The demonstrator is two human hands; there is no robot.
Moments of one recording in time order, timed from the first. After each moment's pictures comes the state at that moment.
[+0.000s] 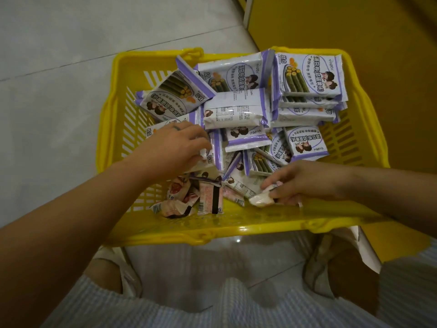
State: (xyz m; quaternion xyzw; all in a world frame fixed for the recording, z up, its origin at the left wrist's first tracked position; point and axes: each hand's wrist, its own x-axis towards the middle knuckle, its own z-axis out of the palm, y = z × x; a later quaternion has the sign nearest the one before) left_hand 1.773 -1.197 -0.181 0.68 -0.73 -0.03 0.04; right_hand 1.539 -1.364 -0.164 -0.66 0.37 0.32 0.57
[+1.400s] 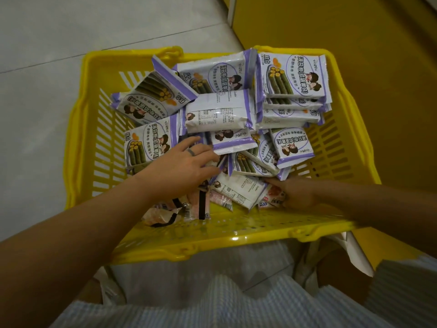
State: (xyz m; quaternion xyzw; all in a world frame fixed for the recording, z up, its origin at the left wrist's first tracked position) left_hand 1.742 -1.215 -0.220 0.58 -0.81 0.03 0.03; right_hand 1.513 -1.393 -0.241 -0.83 0.20 0.48 0.17
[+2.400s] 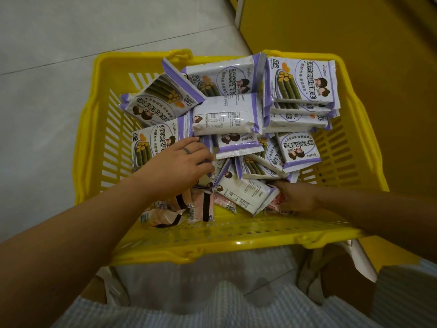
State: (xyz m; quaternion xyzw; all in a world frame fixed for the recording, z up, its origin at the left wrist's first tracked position) left_hand 1.757 -1.208 -0.221 0.60 -0.80 0.03 0.03; right_hand 1.511 -1.391 -0.258 -0.82 0.28 0.43 0.26
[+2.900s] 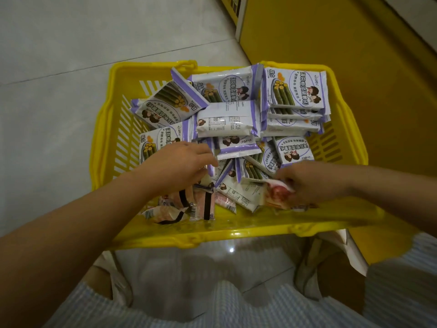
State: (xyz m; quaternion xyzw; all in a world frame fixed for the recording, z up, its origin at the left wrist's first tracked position) left_hand 1.751 -1.204 -0.184 0.66 -0.73 -0.12 0.07; right_hand 1.534 -1.376 -0.136 -0.87 0.19 0.40 0.23
